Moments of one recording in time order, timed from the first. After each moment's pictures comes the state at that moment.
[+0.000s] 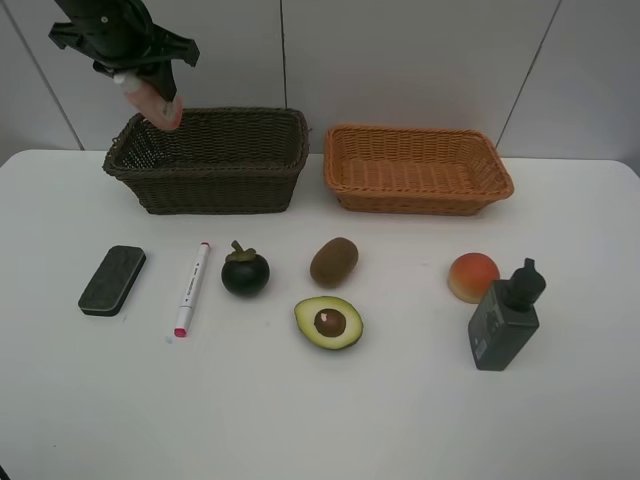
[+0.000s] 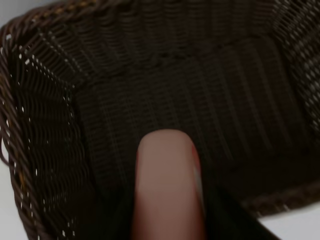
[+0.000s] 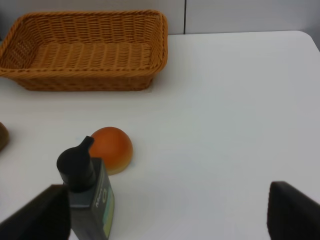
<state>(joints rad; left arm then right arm) -0.22 1.98 -1.72 0.03 0.81 -0.01 -0.02 0.00 -0.51 -0.02 1.06 0.02</state>
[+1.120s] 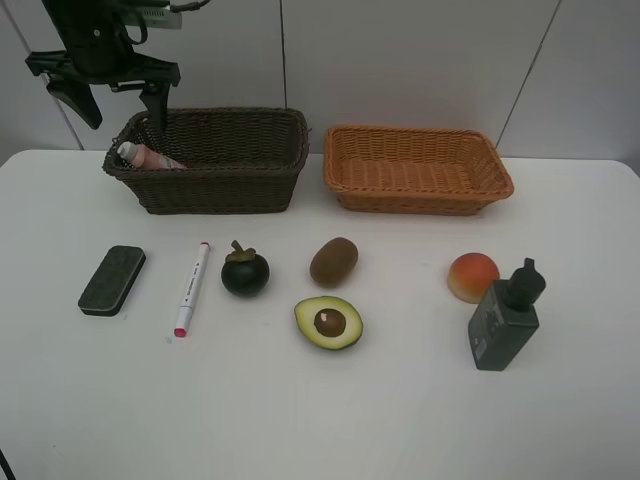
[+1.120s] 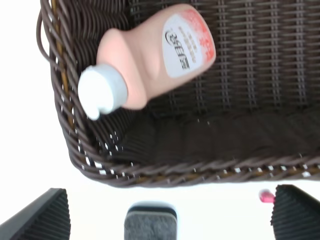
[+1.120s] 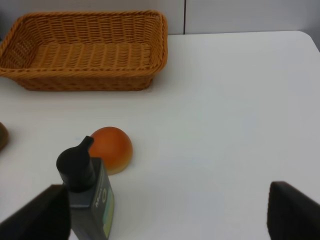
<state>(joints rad) -0.16 2.11 -1.93 0.07 1.20 -0.15 -0.02 0.00 -0.51 -0.02 1.06 0.02</state>
